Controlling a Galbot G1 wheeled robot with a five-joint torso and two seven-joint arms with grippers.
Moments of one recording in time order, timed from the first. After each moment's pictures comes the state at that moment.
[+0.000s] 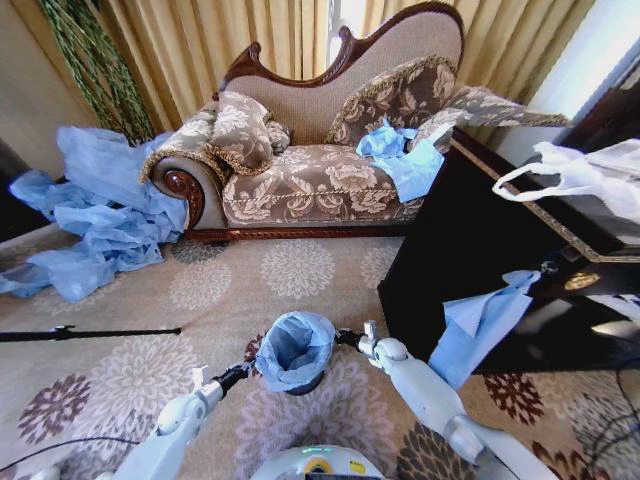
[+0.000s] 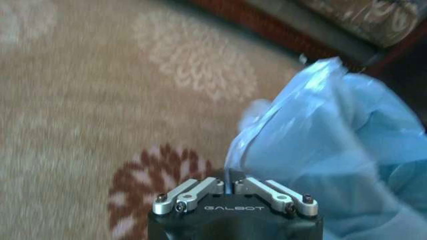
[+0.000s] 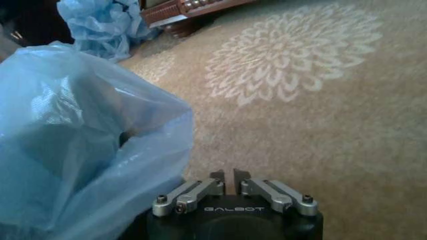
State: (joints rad) left arm 1.36 -1.08 -0.47 -1.51 -0.72 0.24 0.38; right arm -0.68 1.24 -0.11 0.93 0.58 -0.14 -0.50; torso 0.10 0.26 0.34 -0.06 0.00
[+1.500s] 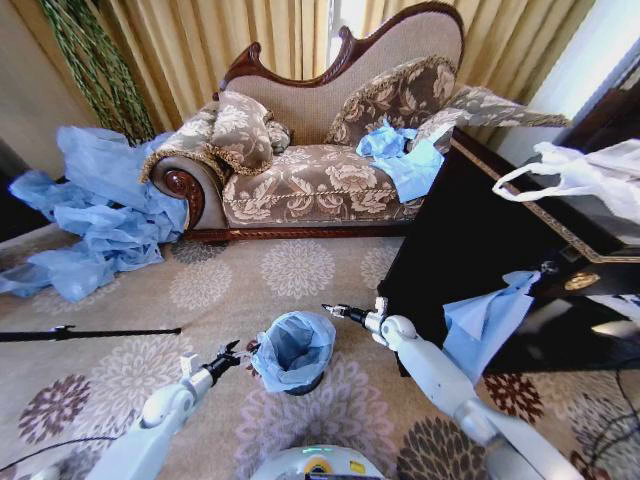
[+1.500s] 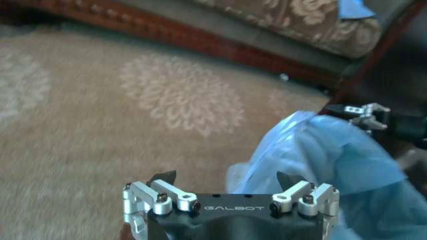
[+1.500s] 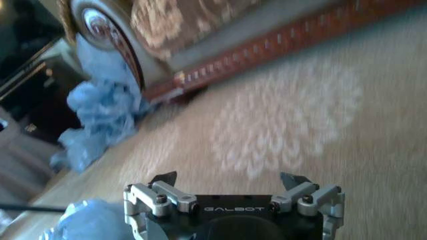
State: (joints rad) left arm 1.39 -0.98 -0.52 -1.62 -0.73 0.21 0.42; right arm -0.69 1.20 -0.04 1.16 0.86 -0.23 -0.36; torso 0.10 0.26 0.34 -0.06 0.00
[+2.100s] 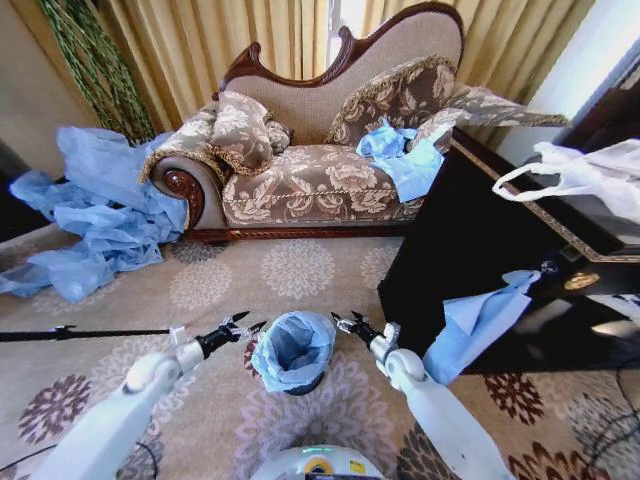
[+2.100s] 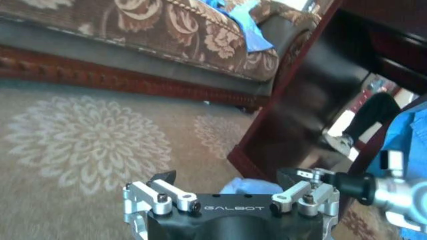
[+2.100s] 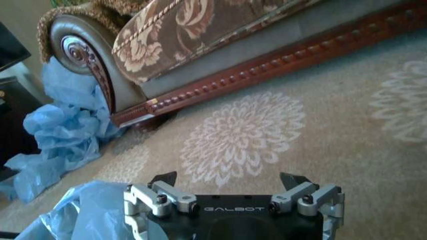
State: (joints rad) left arm 1.10 -0.80 -0.36 -1.56 -0.87 0.24 0.67; right arm -0.99 1.16 0.11 1.44 0.78 -0.11 -0.20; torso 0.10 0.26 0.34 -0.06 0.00
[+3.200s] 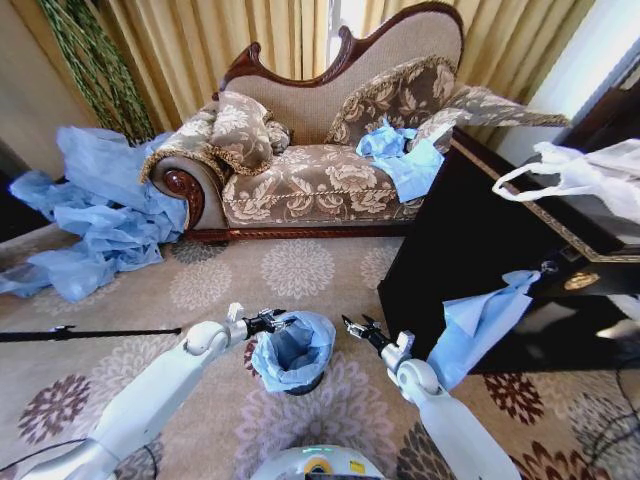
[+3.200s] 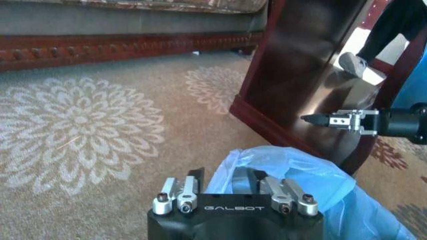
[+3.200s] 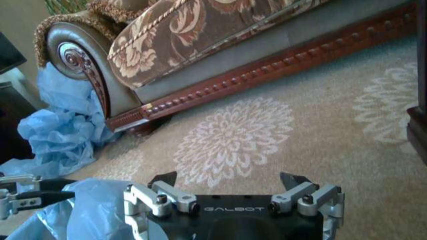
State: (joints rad) left arm 0.88 -0.86 -0.06 -1.51 -0.62 0.30 0.51; right arm -1.05 1.15 0.16 1.45 0.77 -0.08 -0.22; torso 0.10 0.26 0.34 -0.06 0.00
